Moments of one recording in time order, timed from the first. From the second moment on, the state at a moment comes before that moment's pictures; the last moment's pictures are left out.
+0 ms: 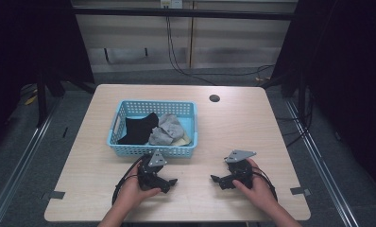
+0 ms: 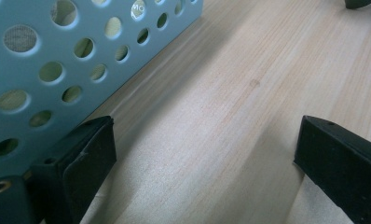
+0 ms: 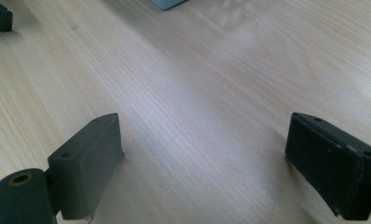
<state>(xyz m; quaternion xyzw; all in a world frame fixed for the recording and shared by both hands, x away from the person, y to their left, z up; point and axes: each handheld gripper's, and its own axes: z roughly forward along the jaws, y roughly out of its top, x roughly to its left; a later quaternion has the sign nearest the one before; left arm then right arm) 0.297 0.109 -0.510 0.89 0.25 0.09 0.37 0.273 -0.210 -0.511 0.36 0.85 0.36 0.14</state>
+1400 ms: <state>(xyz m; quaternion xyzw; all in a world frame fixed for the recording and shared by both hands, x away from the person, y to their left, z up) 0.327 0.106 -0.422 0.95 0.27 -0.05 0.15 0.273 -0.210 -0.511 0.36 0.85 0.37 0.14</state>
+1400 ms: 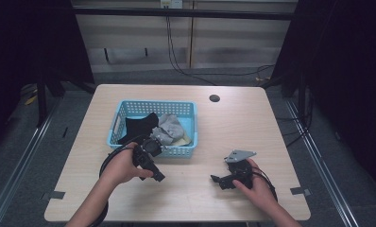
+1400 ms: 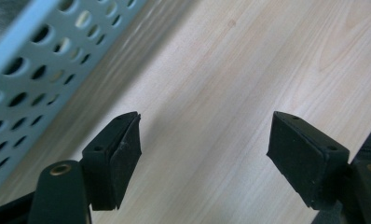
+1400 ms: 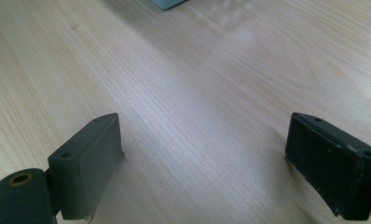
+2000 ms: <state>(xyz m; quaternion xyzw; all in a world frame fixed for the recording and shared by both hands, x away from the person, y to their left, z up) 0.359 0.101 -0.386 0.94 0.30 -0.05 0.13 0.273 -0.210 -0.511 0.36 0.84 0.37 0.14</state>
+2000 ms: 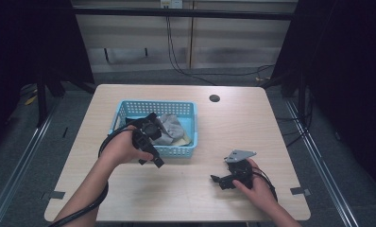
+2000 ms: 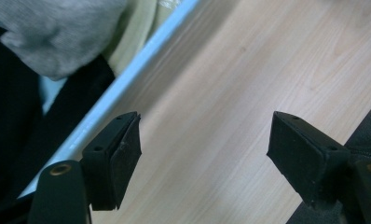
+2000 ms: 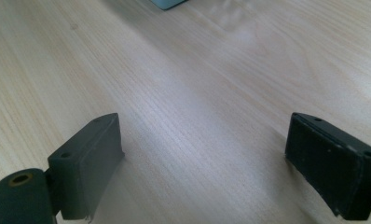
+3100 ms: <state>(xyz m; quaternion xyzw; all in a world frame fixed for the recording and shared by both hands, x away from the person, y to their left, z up) 0.440 0.086 -0.412 0.91 0.39 0.02 0.14 0.273 -0.210 -0.511 0.36 0.84 0.37 0.14</state>
